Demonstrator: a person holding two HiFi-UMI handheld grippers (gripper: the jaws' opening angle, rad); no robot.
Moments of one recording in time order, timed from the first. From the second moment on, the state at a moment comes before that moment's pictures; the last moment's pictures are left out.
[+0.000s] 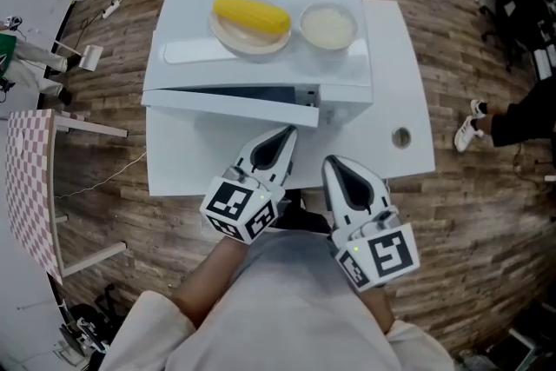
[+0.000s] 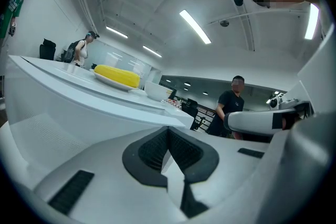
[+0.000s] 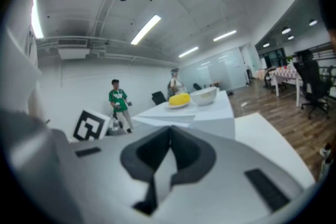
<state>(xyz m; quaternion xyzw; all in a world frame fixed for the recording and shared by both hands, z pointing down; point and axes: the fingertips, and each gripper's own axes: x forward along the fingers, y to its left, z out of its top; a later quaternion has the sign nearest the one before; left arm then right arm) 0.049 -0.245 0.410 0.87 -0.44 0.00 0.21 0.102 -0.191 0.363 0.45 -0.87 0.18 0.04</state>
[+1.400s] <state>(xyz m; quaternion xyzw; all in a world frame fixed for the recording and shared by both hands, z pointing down) 0.085 -0.277 0.416 0.89 -0.41 -0.01 0.19 0.098 -0.225 0.376 0.45 -0.87 0.20 0.07</state>
